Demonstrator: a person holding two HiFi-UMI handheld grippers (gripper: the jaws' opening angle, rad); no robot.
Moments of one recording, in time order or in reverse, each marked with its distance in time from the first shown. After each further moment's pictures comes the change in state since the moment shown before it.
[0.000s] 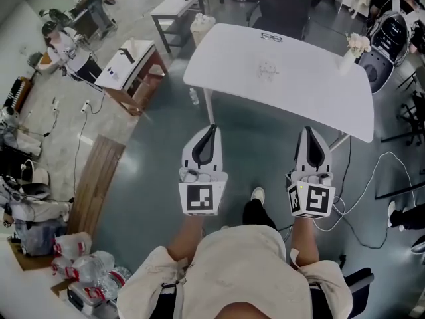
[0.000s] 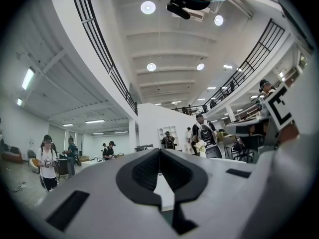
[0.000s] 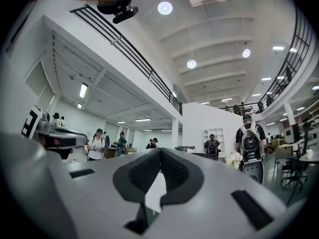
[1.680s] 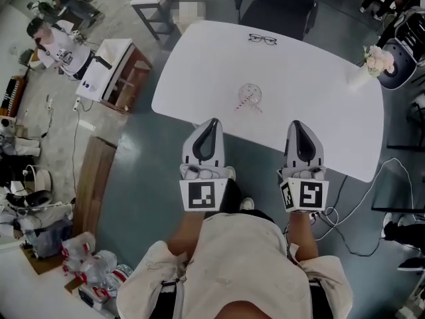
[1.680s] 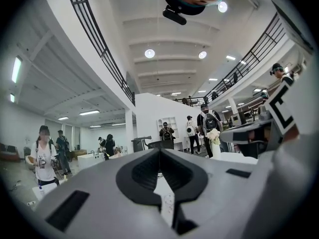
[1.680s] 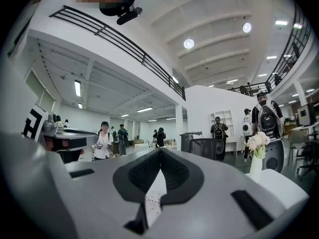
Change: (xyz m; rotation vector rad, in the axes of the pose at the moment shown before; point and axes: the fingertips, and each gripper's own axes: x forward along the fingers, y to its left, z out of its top) left arm 0.328 -0.033 -0.084 -0.012 0.109 -0.003; right arm 0.276 -0.149 -0.119 0.084 0.133 0.100
